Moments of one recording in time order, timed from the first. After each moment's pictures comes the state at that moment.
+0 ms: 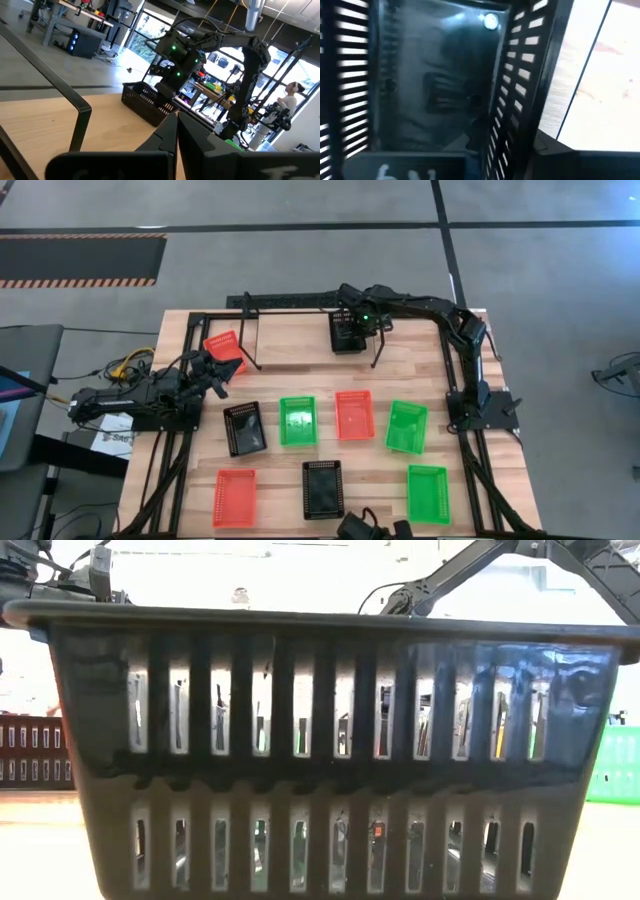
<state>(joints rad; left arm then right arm) 0.07 0.02 0.04 0.05 -0.46 -0.49 -0.61 2.03 1.62 -0.98 0.03 0.72</state>
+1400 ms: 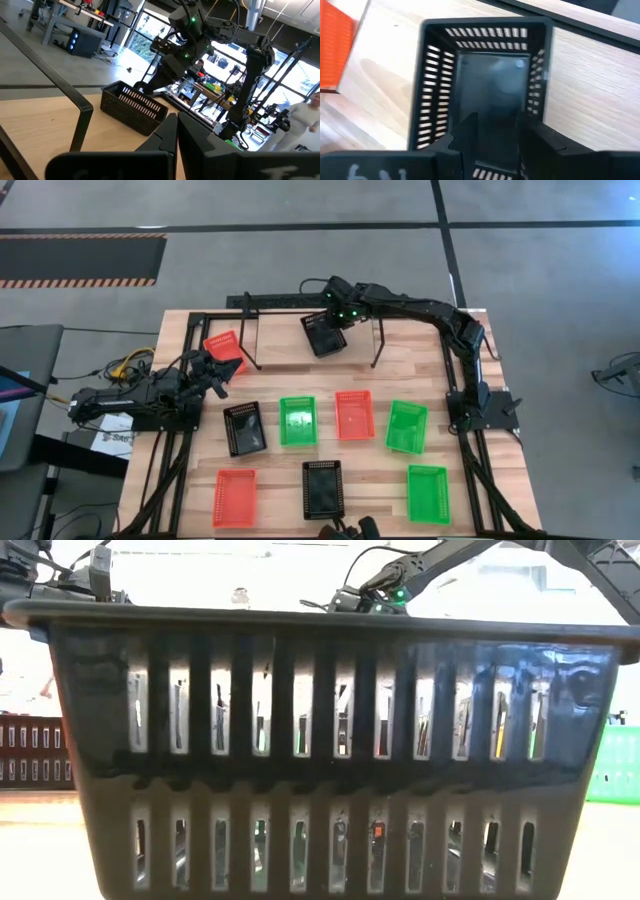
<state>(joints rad) 0.07 0.02 0.04 0.05 -0.46 -0.49 -0.52 2.03 1.74 -0.74 -0.03 0.64</state>
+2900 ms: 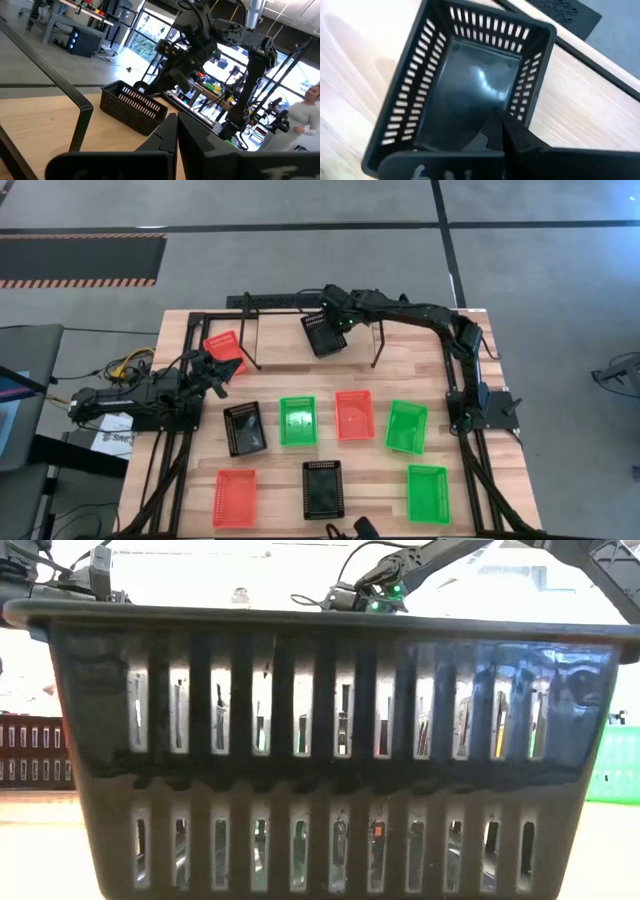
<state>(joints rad) 0.07 0.02 0.04 0.05 -0.46 -0.50 -0.47 2.03 1.74 -0.78 0.13 0.42</state>
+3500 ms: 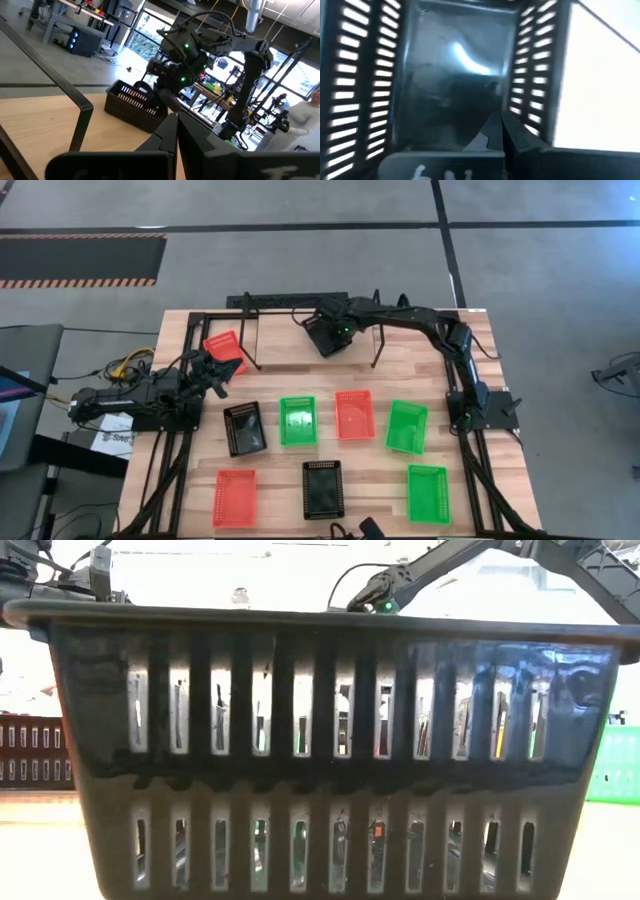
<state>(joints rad) 0.07 0.02 0.04 0.05 -0.46 -0.50 -0.46 2.11 1.74 -0.87 0.18 0.45</state>
